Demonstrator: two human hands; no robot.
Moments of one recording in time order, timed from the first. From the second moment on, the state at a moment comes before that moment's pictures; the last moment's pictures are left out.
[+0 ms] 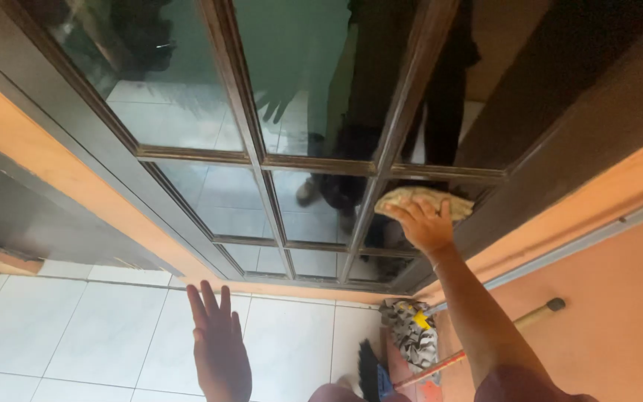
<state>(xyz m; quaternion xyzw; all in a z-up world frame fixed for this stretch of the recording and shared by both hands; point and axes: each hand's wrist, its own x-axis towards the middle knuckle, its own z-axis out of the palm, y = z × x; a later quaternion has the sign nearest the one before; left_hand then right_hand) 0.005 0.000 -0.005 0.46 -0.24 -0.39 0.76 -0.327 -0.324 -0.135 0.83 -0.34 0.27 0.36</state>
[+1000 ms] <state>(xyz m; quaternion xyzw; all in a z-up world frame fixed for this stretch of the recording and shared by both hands) 0.009 -0.057 -0.017 0.46 -0.25 -0.42 0.74 -0.241 -0.312 -0.215 0.47 -0.67 0.58 0.04</state>
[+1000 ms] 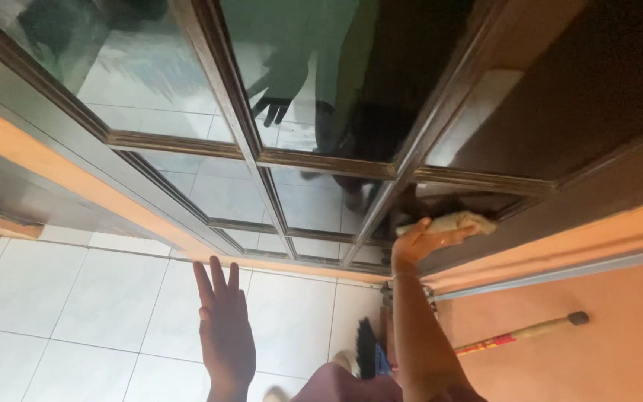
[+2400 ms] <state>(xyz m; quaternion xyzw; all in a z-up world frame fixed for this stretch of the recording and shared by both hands) 0.323 -0.185 0.025 0.53 -0.65 0.08 0.53 -0.061 -0.237 -0.323 0.60 -0.71 0.34 -0.13</state>
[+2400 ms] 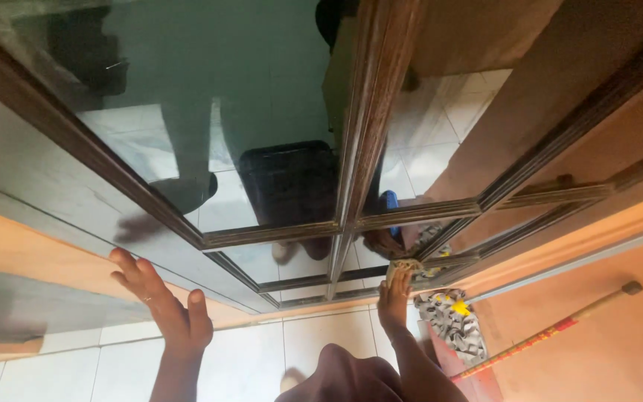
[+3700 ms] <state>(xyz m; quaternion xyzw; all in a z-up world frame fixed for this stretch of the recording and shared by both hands) 0.379 -0.264 -0.017 0.53 -0.64 0.39 0.40 0.001 -0.300 -0.228 0.62 -0.59 0.50 0.13</state>
